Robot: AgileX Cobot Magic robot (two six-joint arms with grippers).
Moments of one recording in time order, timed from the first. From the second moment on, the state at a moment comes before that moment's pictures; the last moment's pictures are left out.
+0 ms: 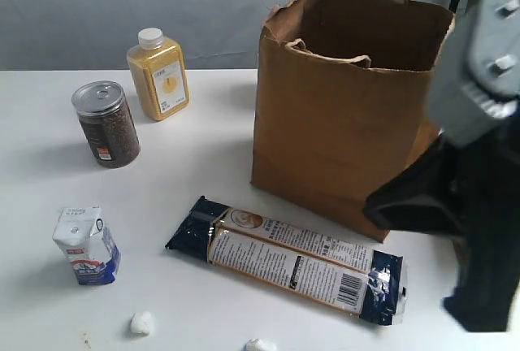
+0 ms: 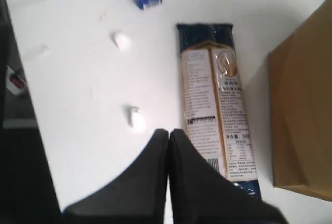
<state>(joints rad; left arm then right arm) 0.16 0.00 0.00 0.18 0.29 0.16 0.87 1.05 -0.92 0.40 0.94 -0.69</state>
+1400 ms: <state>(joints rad) 0.16 0.00 0.00 0.18 0.29 0.16 0.99 2.10 -1.32 0.06 0.80 -0.14</state>
